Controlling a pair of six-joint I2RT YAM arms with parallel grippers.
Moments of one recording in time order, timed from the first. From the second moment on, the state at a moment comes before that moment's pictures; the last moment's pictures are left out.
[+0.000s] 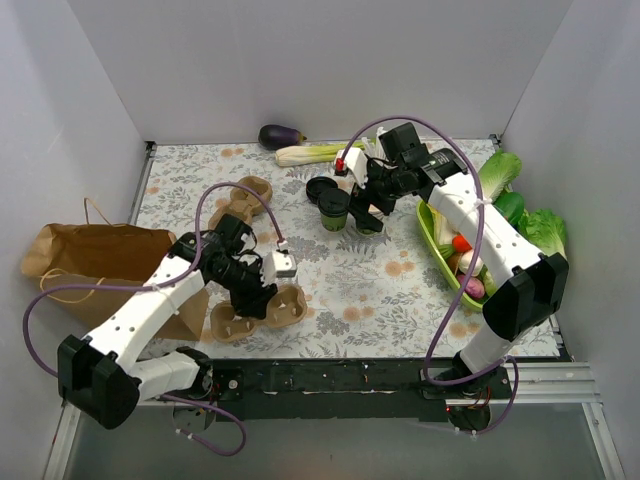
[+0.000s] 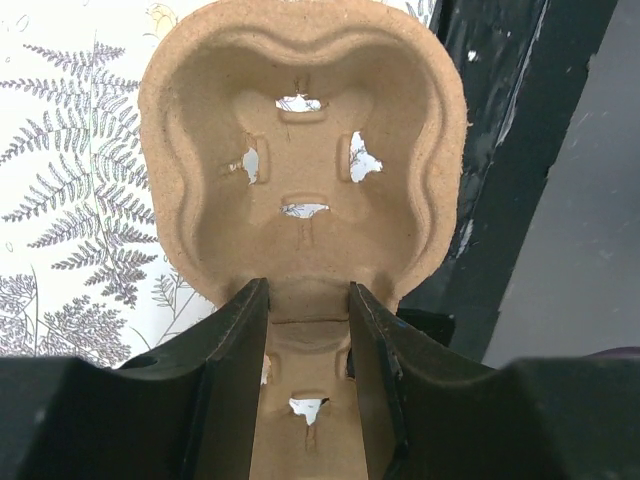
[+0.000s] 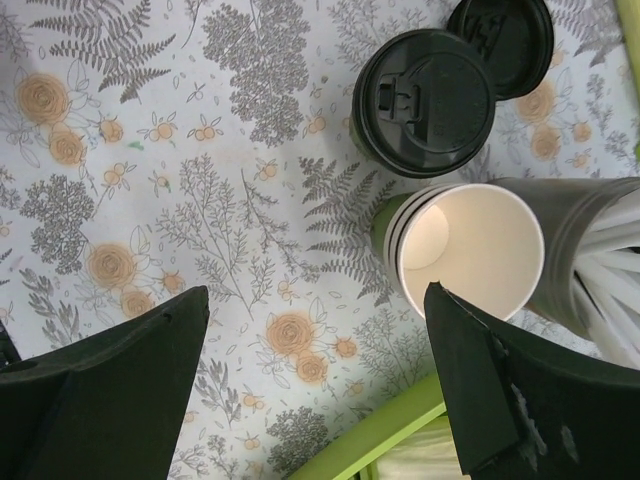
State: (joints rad) left arm -0.50 1.17 1.01 -1.14 0.56 0.65; right arm 0.54 1.65 1.71 -0.98 -0.40 -0.65
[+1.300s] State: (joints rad) left arm -0.31 0.91 1.81 -0.69 -0.15 0.28; right arm 1.03 2.19 2.53 -0.78 -0.38 -0.23
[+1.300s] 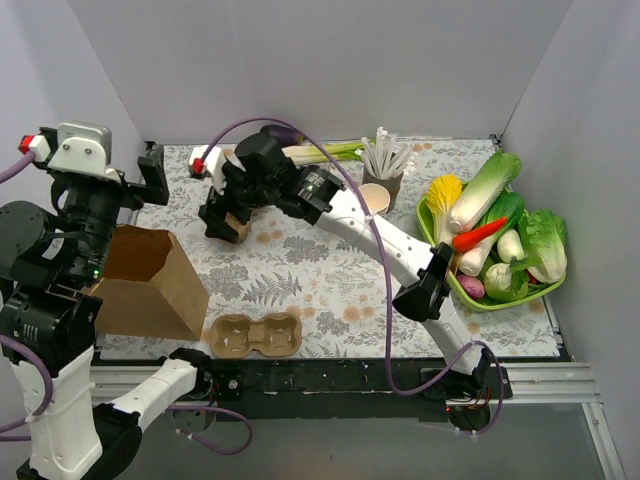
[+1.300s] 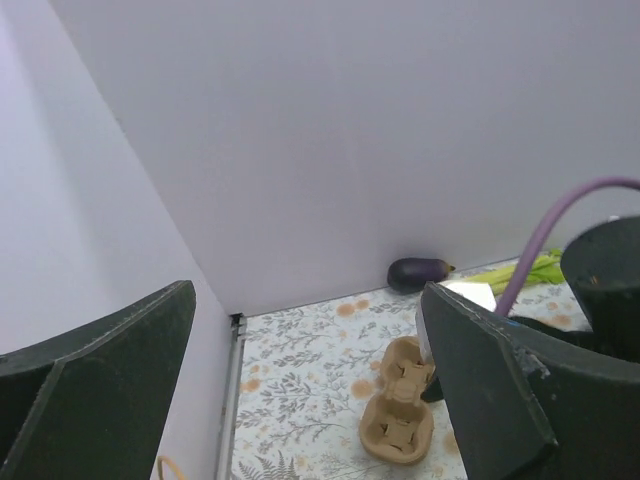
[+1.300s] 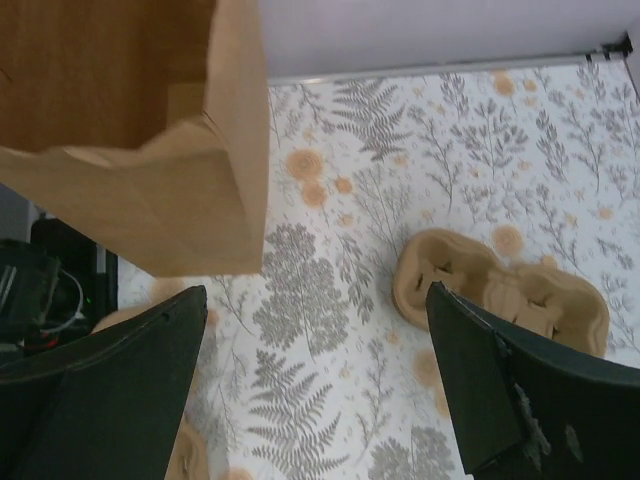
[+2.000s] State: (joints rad) left arm -0.09 0.92 1.97 -0.83 -0.13 0.16; right arm 1.23 2.31 2.56 -0.35 -0.20 -0.09
